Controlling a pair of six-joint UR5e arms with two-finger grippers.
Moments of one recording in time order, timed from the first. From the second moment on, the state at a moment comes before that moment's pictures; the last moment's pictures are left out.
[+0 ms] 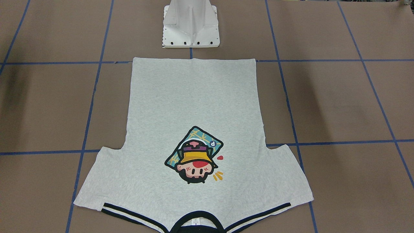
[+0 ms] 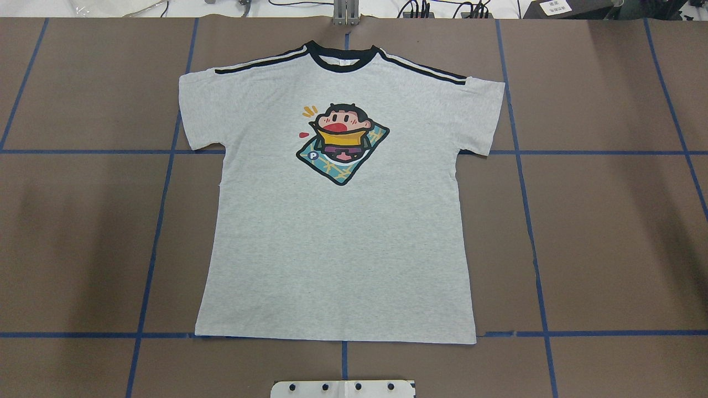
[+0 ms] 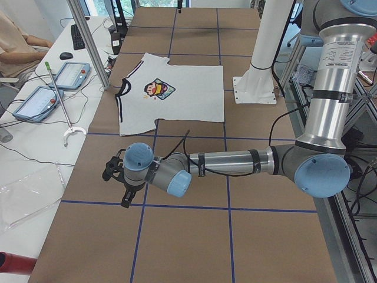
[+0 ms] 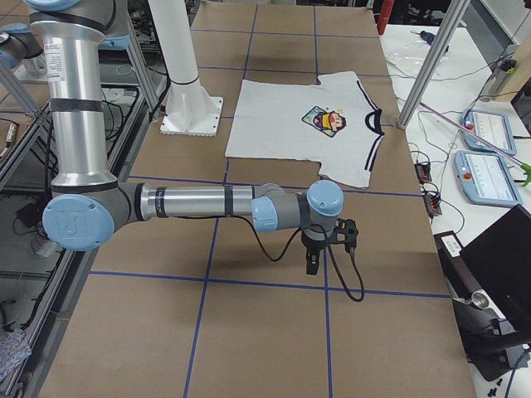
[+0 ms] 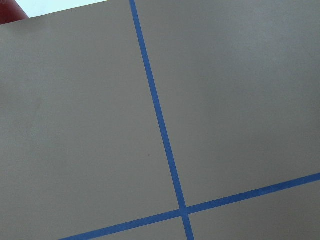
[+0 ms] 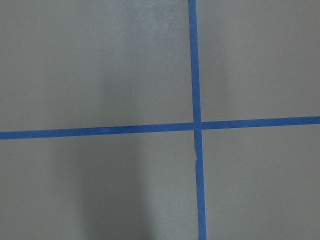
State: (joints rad) left arm -1.55 -1.69 -1.35 -2.12 -2.36 -0.09; right arm 1.45 -1.54 1.57 -1.45 2.33 0.25
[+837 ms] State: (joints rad) left arm -1.54 -1.67 -1.36 -2.15 -2.35 -0.09; right arm 1.44 -1.54 1.56 -1.44 2.34 0.26
